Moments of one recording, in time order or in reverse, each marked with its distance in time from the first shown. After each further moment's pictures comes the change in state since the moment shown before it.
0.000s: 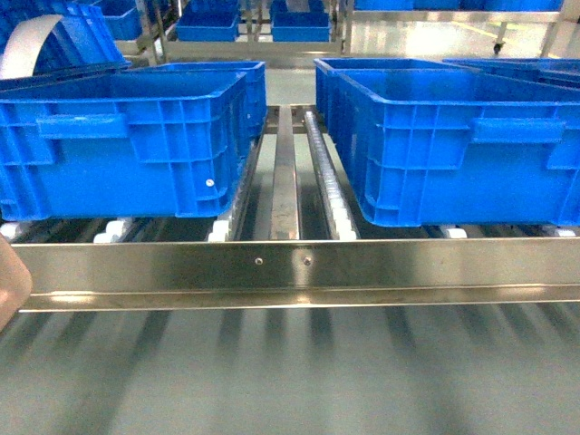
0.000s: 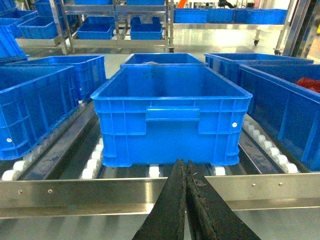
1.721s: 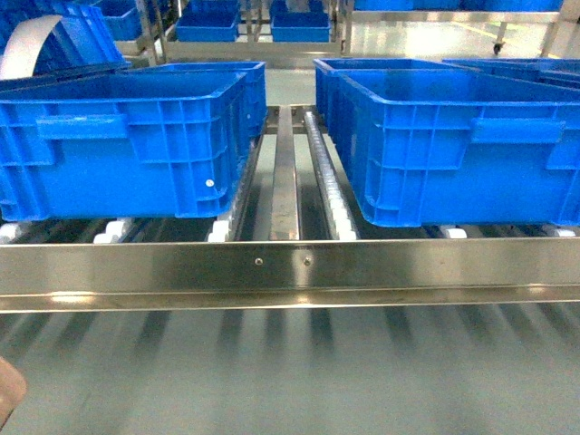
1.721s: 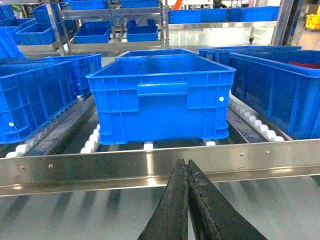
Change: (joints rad) left arm -0.004 -0.550 -0.325 -0.224 0.007 0.015; right arm -0.156 -0.565 -0.219 -0.333 -0.161 -0.003
